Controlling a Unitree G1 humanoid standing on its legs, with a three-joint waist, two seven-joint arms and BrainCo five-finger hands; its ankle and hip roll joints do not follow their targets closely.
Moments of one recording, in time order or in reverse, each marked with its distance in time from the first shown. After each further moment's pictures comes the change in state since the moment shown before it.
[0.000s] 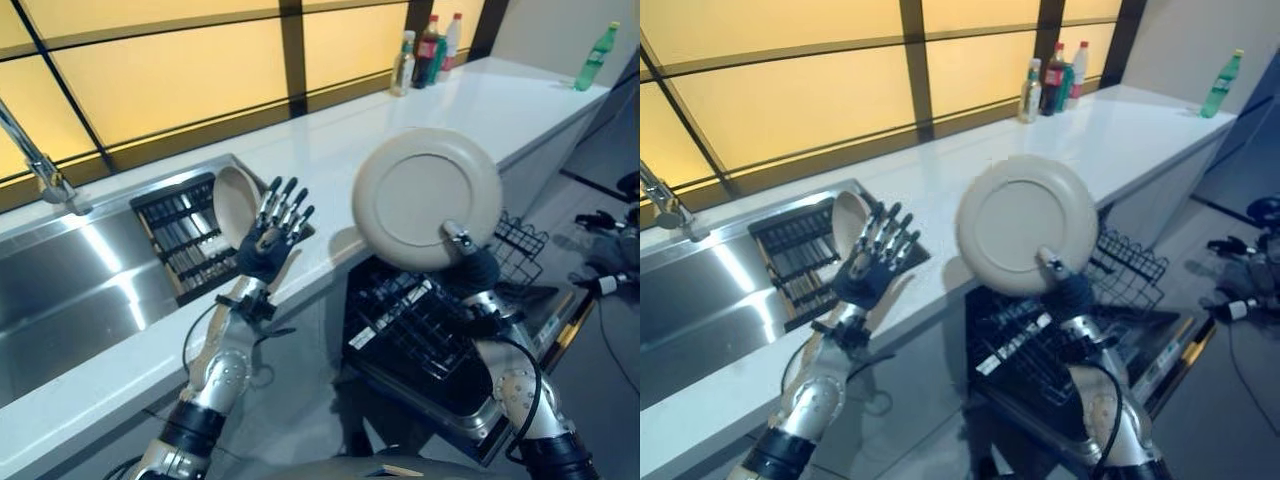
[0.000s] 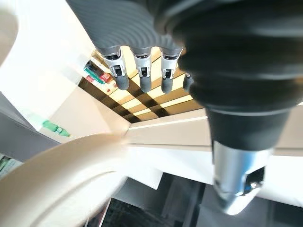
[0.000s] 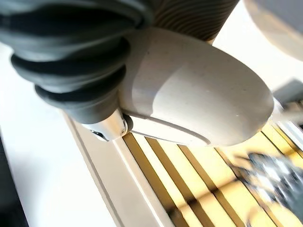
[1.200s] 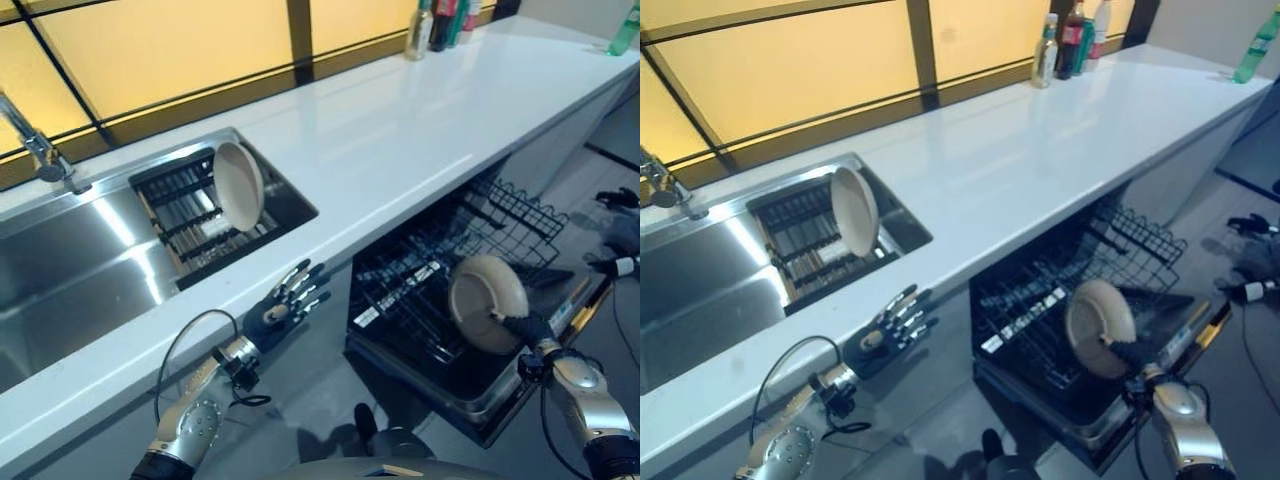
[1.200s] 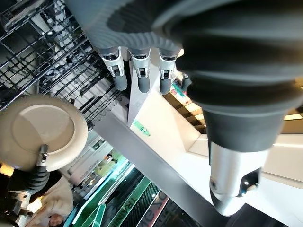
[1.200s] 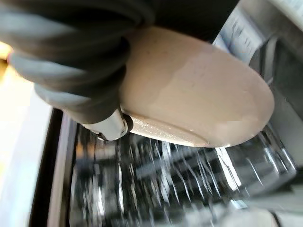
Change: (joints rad) left arm 0.196 0.113 -0.018 0.094 -0.002 0.245 -0.293; right arm -0.019 -0.280 -0.018 0.627 -0.815 0.043 0.009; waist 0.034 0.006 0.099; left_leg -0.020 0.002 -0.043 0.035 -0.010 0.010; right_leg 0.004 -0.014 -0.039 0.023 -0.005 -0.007
